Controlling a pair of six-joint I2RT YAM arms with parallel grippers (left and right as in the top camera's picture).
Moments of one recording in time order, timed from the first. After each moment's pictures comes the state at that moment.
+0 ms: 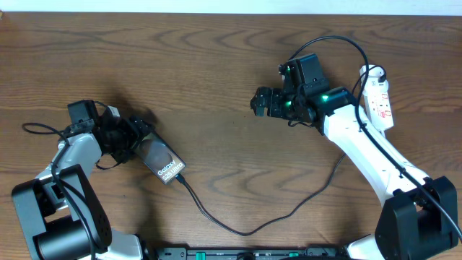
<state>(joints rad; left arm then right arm) 0.35 1.68 0.82 -0.42 0.54 -0.46 0.39 1.67 1.25 -0.60 -0.25 0.51</state>
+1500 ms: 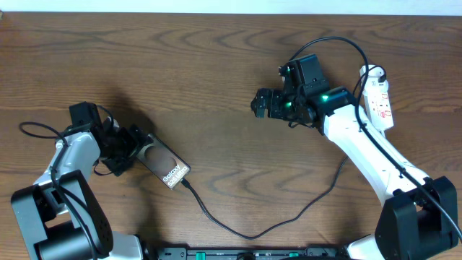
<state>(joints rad) 0.35 1.65 0.85 -0.63 0.38 -0.42 0.39 1.67 1.25 -0.62 -0.25 0.51</state>
